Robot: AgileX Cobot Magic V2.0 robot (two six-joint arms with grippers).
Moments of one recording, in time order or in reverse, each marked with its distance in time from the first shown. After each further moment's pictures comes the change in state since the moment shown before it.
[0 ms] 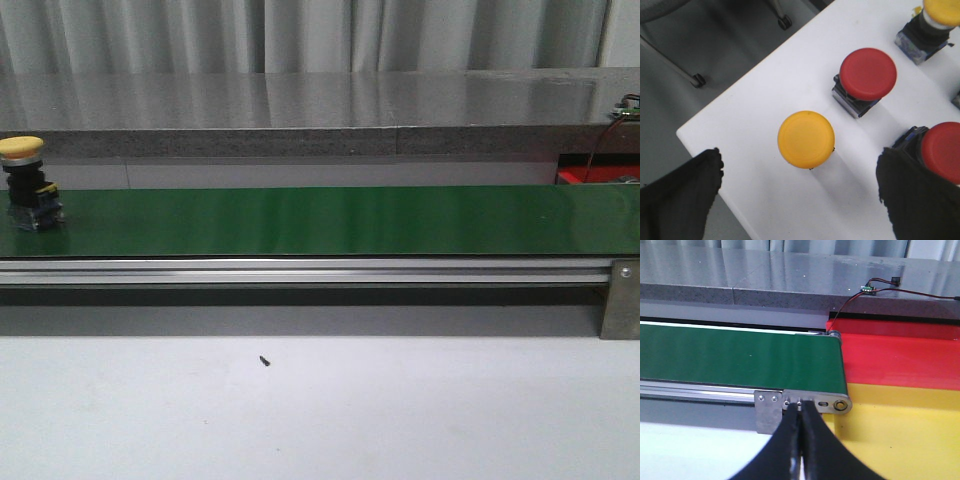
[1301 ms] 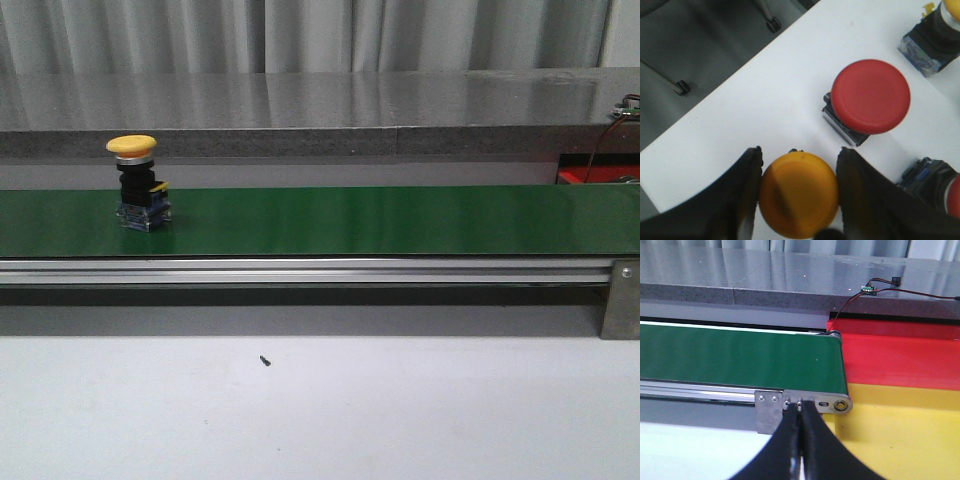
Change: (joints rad) left arm 0.000 0.144 0.000 -0.006 -0.173 -0.004; right arm 0.000 0.000 0.000 0.000 0.000 0.000
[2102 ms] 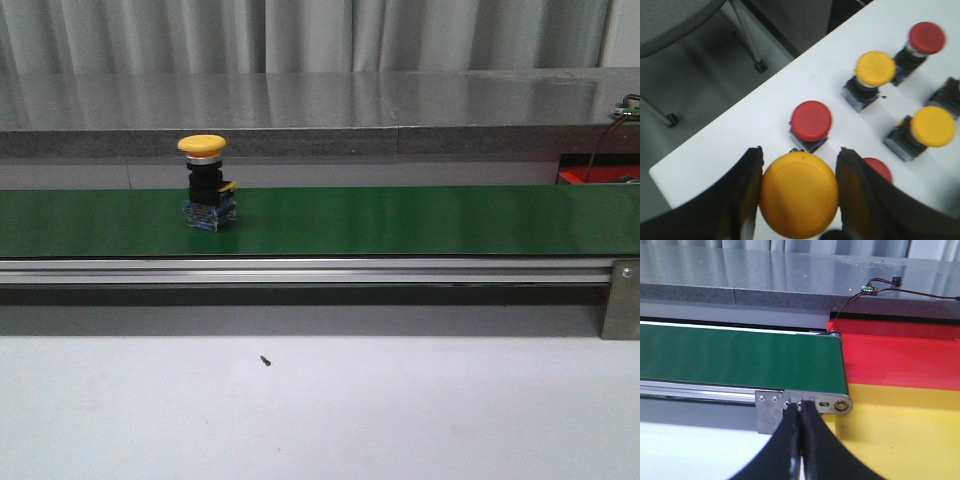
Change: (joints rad) left arm -0.067 -0.269 0.000 -0.072 0.110 -0.002; right arm 0.000 0.000 0.000 0.000 0.000 0.000
